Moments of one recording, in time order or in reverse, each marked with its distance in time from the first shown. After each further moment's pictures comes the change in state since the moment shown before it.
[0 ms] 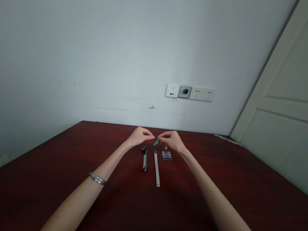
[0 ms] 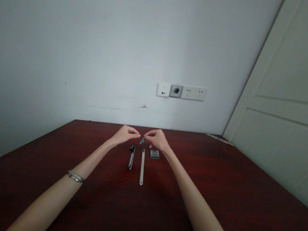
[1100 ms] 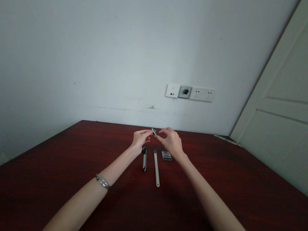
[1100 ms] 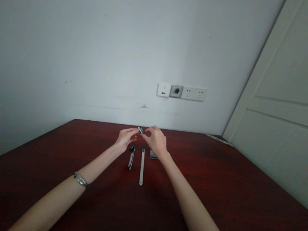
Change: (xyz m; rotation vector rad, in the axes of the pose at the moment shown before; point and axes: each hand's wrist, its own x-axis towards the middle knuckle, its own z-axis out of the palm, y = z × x) left_hand -0.003 0.012 0.035 -0.807 0.487 -0.397; right_hand -0.010 -0.011 0.012 -0.558 0.328 -0.240
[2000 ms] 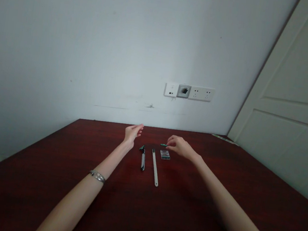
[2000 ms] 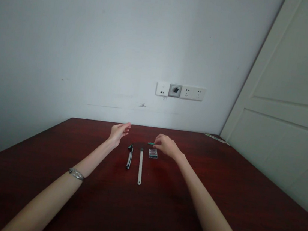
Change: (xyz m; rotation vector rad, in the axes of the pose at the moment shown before) left_hand 0.028 0.004 -0.027 0.028 0.117 0.080; right_hand -0.007 0.073 -0.016 -0.064 -0.416 -0.133
